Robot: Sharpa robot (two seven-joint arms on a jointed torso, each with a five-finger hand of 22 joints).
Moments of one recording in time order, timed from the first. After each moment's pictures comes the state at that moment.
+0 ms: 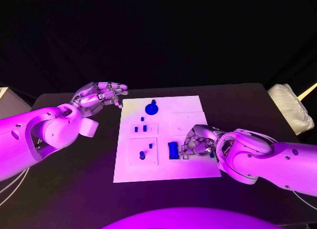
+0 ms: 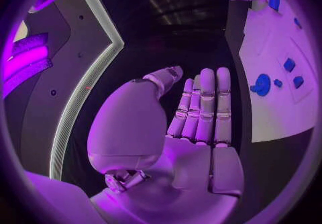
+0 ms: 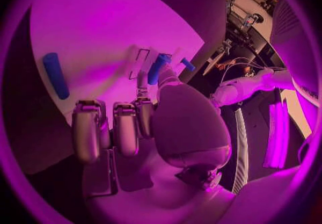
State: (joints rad) left arm 1.20 -0.92 -0.05 1.51 -0.07 -0.02 0.35; left_hand 1.34 -0.18 0.51 0.04 0.24 0.86 0.20 0.30 0.27 0.91 0.14 0.47 0.08 0.97 0.07 1.09 0.38 0.17 0.81 0.17 0.92 0.68; right arm 1.12 -1.01 -0.18 1.90 -1.35 -0.37 -0.51; right_hand 1.34 -0.07 -0.04 0.29 0.12 1.05 0.06 0.35 0.50 1.47 -0.02 1.35 1.30 1.47 -0.08 1.52 1.31 0.04 1.47 0.03 1.46 1.31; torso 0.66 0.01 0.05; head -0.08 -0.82
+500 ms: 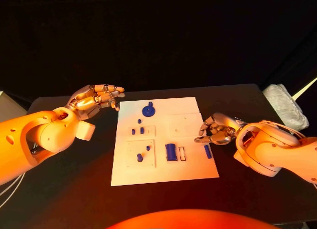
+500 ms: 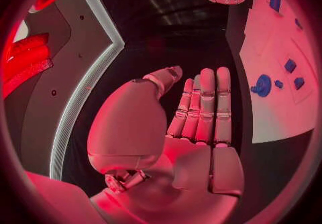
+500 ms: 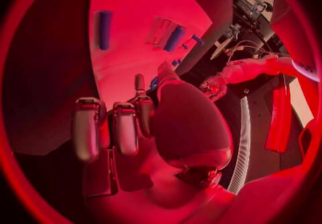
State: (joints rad) left arm 1.20 -0.92 -0.05 1.51 -0.07 -0.02 0.36; left_hand 1.34 -0.18 0.51 0.05 0.24 0.86 0.20 0.30 0.27 0.91 0.14 0.47 0.08 0.97 0.07 1.09 0.38 0.17 0.82 0.17 0.91 0.68; right arm 1.18 -1.18 -0.18 1.93 -1.29 -0.44 -0.45; right_hand 1.32 -0.11 0.02 0.29 0.08 1.00 0.09 0.30 0.48 1.46 0.00 1.35 1.31 1.47 -0.07 1.52 1.31 0.04 1.47 0.03 1.44 1.31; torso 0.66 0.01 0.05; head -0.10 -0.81
